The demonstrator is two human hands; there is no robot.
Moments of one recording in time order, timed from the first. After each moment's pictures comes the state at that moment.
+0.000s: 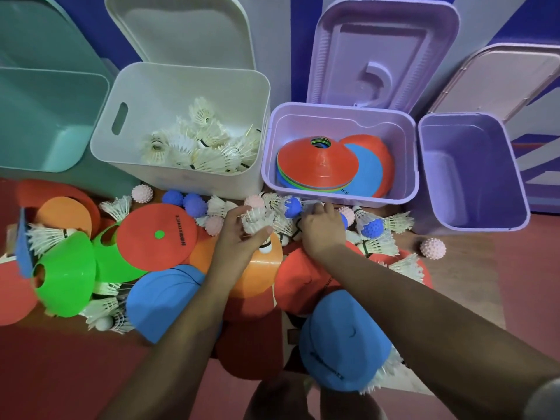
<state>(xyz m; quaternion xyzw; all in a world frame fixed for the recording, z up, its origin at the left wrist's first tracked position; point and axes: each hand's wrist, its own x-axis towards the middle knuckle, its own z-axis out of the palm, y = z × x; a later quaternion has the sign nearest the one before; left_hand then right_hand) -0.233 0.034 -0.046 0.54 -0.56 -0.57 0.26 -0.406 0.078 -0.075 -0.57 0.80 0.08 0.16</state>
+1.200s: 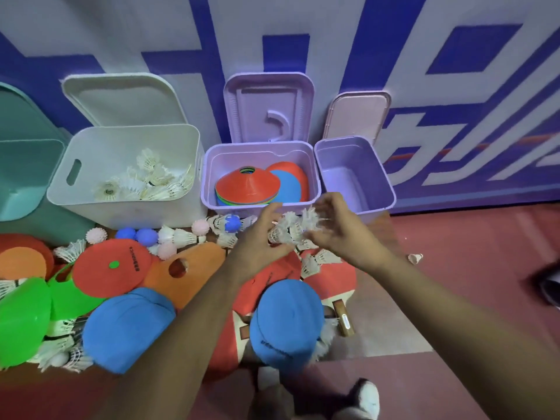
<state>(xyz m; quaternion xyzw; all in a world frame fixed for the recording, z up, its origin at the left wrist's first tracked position) -0.329 0.122 0.035 0.29 -0.80 -0.52 0.11 -0.496 0.249 0.068 -0.45 0.72 -0.43 0.32</state>
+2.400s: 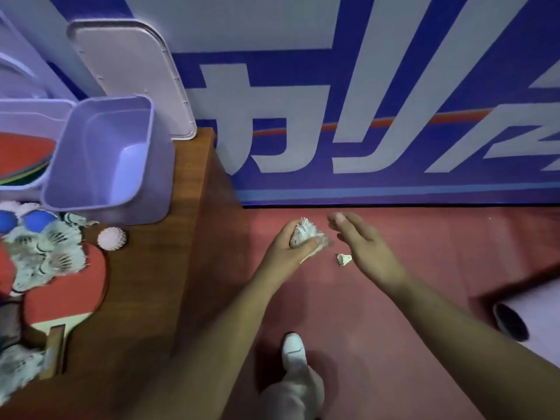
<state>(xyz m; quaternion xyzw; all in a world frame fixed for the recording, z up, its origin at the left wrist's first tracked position) -0.847 0.446 -0.136 0.41 -0.59 -0.69 0.11 -0.986 0.545 -0.087 -0.30 0.72 -0.45 0.43</state>
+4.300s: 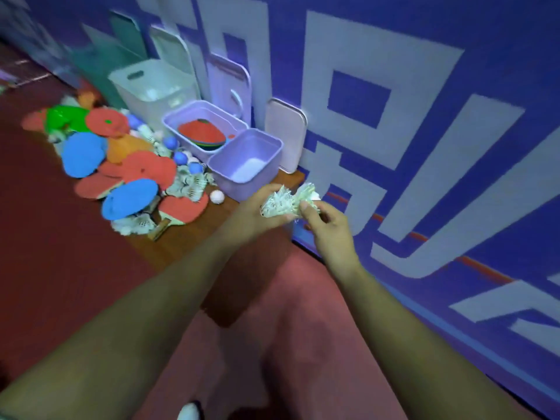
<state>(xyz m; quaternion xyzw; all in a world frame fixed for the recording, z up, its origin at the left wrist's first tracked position) -0.784 0.508 0.103 0.53 -0.66 -0.42 0.34 -0.953 0.534 0.102 -0.50 0.54 -0.49 0.46</state>
